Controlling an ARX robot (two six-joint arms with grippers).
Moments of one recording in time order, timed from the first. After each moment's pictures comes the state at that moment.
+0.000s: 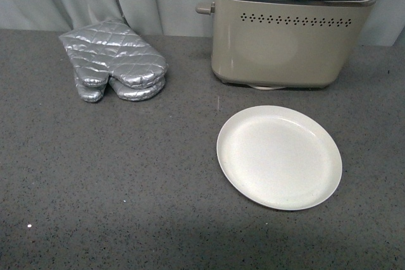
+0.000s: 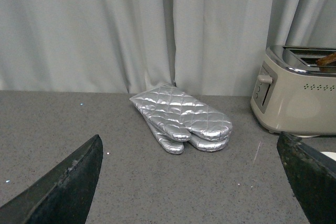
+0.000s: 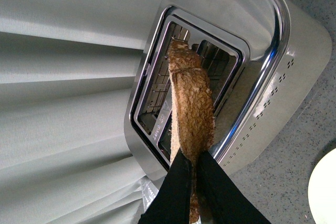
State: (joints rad) left arm 0.00 0.00 0.02 0.00 0.00 -0.01; right arm 0.28 1.78 1.36 -0.21 0.19 1.41
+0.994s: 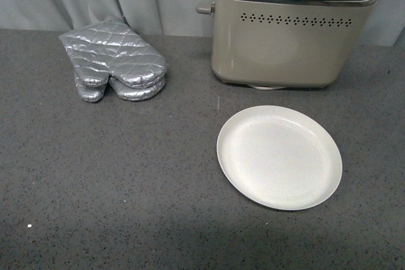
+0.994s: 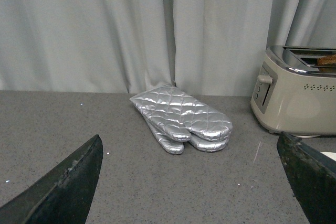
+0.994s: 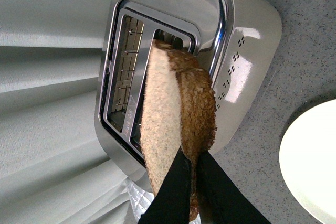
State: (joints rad) left arm 0.00 0.00 0.02 0.00 0.00 -0.01; right arm 0.29 1.80 1.44 -0.43 0.21 1.52
